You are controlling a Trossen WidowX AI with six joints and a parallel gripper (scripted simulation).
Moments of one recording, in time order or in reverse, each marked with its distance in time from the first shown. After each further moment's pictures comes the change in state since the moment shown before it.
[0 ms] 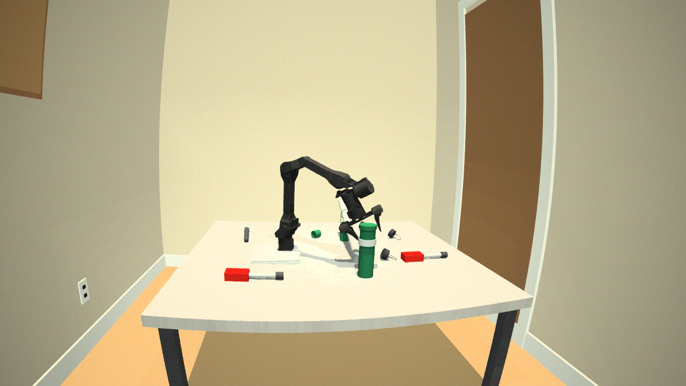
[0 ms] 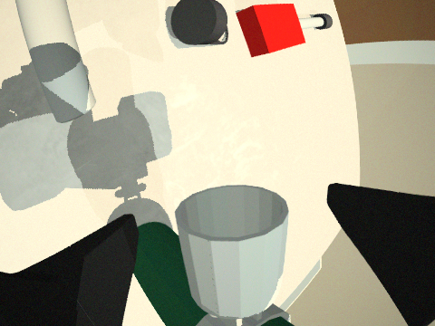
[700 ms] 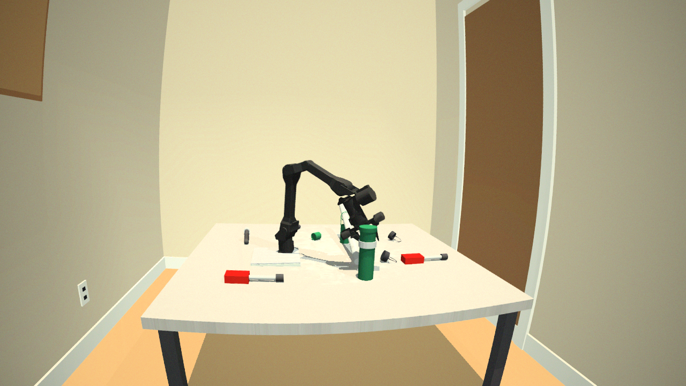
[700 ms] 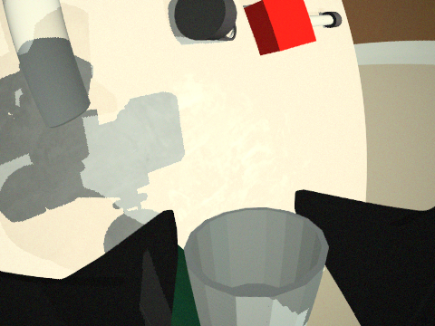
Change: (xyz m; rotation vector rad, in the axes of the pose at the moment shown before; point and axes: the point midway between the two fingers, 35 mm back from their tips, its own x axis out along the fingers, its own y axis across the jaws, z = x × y) arm 0.021 0.004 0.001 0.001 -0.003 0.007
